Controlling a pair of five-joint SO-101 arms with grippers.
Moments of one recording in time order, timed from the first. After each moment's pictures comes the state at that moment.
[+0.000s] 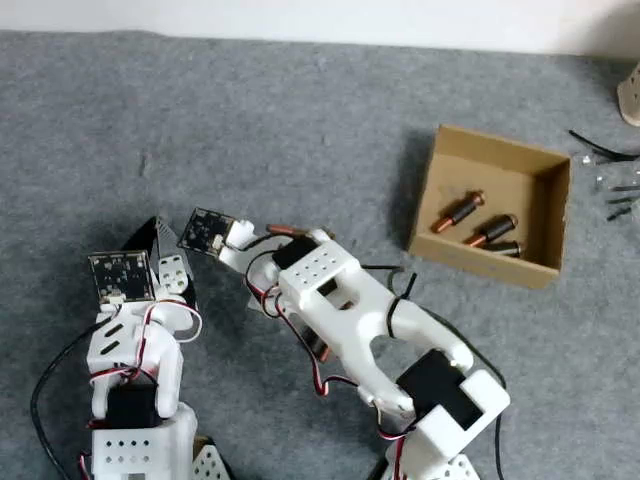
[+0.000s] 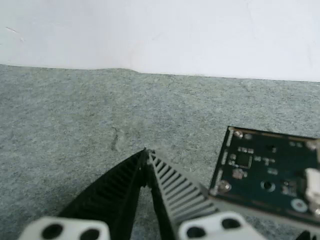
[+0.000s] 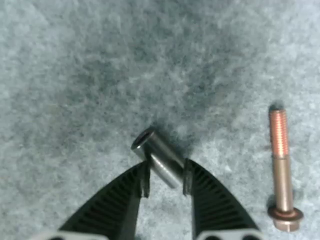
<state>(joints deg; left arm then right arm) -7.6 -103.4 96.1 28.5 5.2 -48.7 8.5 25.4 48.3 36.0</state>
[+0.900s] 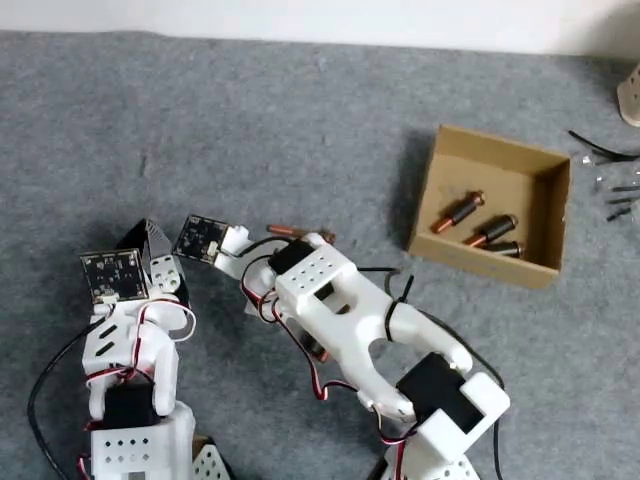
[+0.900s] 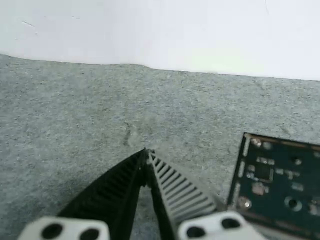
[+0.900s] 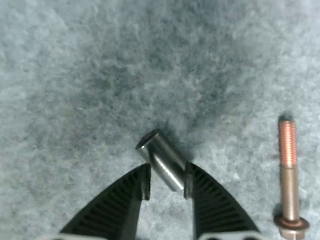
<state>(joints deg) -10.2 -103.3 96.1 28.6 5.2 -51.0 8.4 26.1 49.0 37.1</state>
